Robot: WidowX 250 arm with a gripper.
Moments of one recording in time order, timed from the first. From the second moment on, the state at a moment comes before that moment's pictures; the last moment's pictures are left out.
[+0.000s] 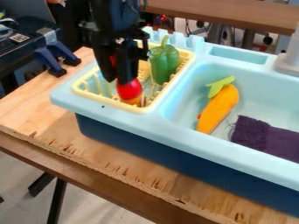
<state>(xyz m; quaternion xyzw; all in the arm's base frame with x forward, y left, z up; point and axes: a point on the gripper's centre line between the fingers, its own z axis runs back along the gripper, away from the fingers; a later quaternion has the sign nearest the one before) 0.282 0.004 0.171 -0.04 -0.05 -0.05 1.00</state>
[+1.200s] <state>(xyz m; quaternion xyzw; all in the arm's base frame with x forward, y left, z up) 0.300 -0.029 0.233 -0.05 -0.07 -0.10 0.99</state>
